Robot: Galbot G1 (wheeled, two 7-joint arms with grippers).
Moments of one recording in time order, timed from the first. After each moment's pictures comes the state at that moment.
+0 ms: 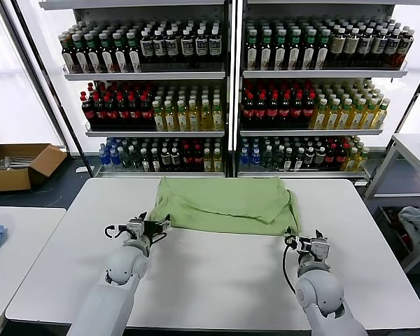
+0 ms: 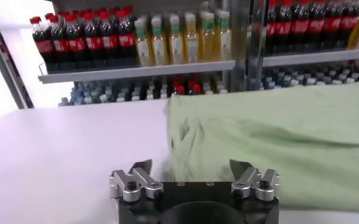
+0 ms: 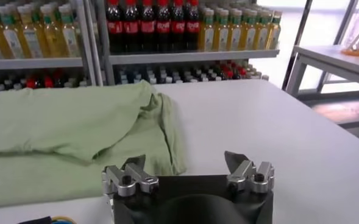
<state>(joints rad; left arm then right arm) 0.89 -1.31 -0.30 -1.48 -0.28 0.50 -0.12 -1.11 1.31 0.38 1.77 0.39 -0.55 0.44</state>
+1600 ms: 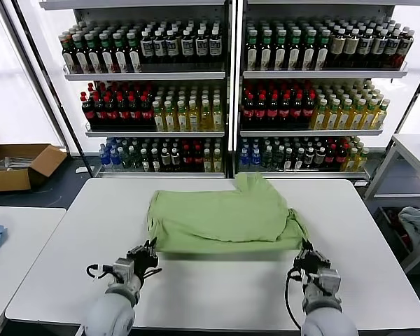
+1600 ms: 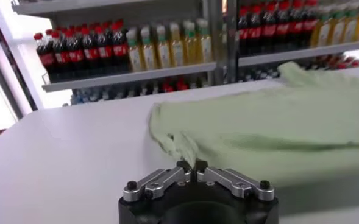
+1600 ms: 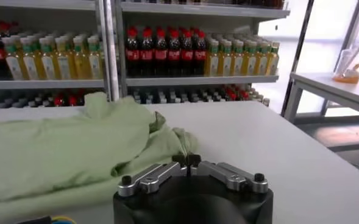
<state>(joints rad) 1.39 -1.25 -0.36 -2.04 -0.22 0.49 -0.14 -1.59 1.33 0.41 2.20 0.23 -0.45 0.45</state>
